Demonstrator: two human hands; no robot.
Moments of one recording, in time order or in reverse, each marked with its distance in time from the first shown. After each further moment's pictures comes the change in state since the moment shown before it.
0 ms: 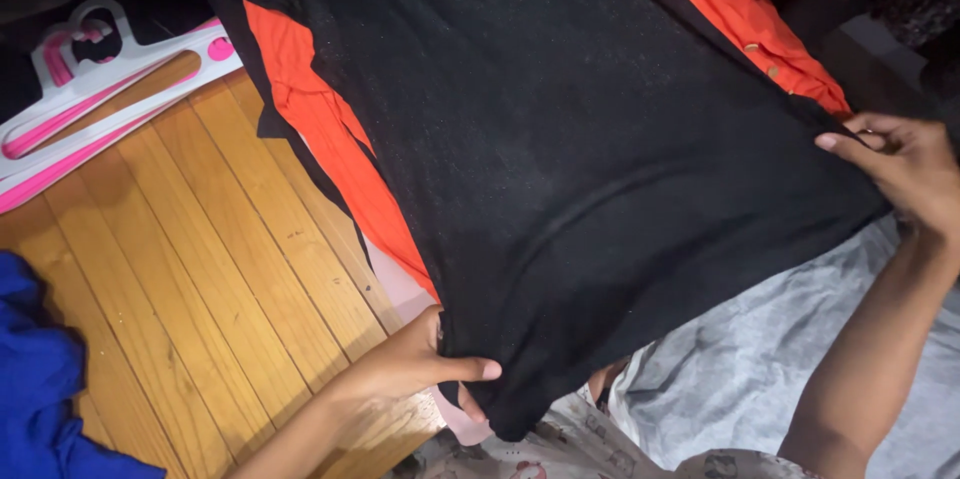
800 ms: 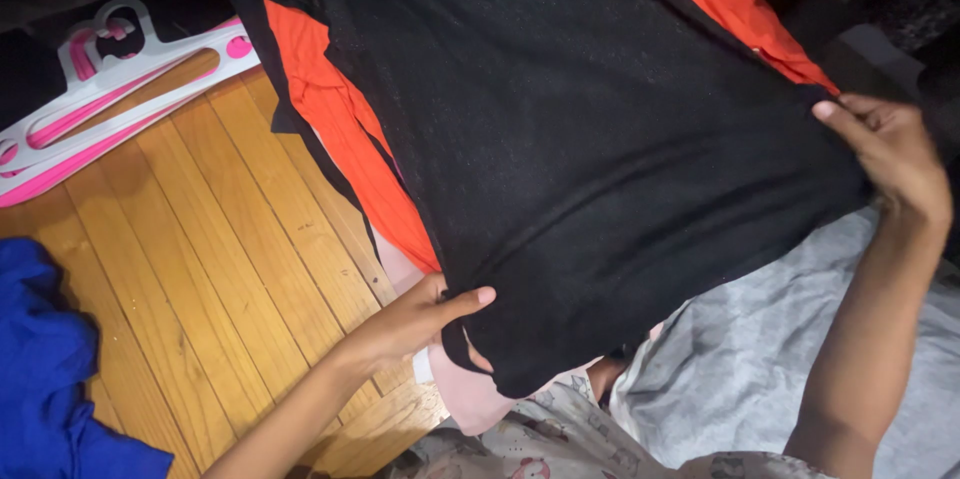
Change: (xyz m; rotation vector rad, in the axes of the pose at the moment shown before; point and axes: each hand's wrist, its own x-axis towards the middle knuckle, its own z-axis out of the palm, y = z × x) left_hand 0.005 0.020 -0.003 -0.054 0.130 0.055; right_hand 0.037 0.016 0.006 0.124 -0.032 0.023
